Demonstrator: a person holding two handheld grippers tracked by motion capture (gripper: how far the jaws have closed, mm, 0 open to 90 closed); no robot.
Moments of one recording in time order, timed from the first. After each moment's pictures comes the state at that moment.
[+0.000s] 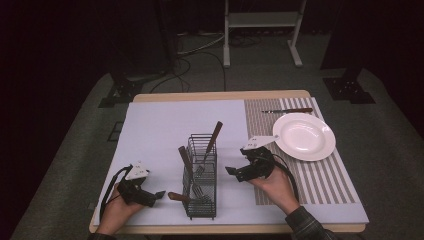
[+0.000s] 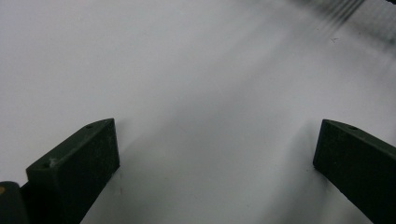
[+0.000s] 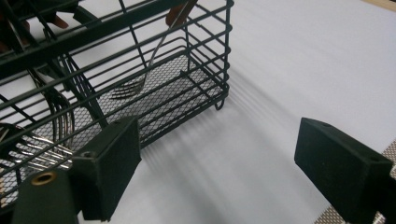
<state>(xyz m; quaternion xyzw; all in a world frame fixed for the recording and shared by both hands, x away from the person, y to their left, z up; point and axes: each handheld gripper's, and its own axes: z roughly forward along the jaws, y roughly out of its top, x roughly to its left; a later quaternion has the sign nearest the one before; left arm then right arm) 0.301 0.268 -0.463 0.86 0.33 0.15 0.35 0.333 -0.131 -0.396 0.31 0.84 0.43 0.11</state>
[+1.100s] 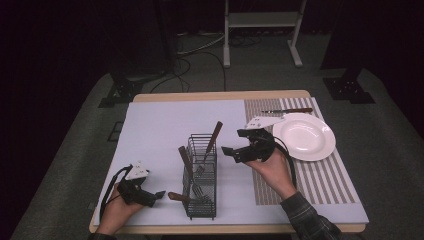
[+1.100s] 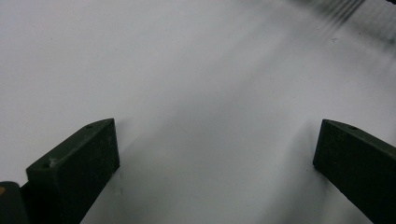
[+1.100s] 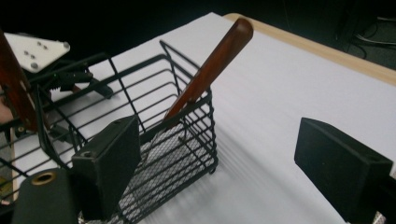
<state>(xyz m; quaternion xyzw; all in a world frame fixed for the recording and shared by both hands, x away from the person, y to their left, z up) 0.301 0.269 -0.463 0.87 0.33 0.14 0.35 0.354 -0.129 -0.350 0.31 0.80 0.49 0.11</state>
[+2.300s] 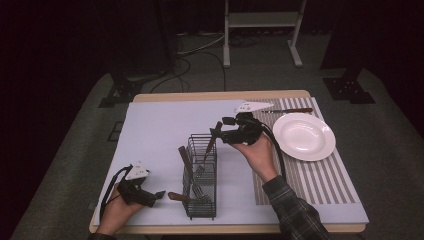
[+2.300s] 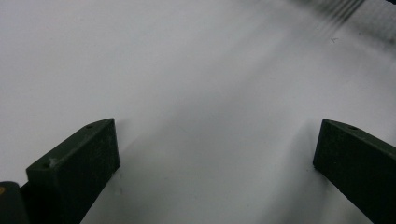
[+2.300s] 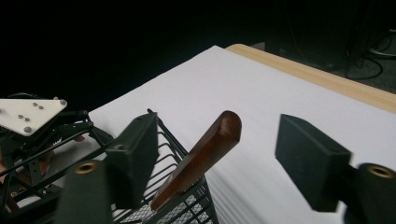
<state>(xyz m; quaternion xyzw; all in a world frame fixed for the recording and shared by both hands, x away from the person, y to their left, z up) 0.301 0.268 -0.463 0.86 0.33 0.15 0.35 0.394 -0.102 -0.342 0.32 0.78 0.54 0.09</state>
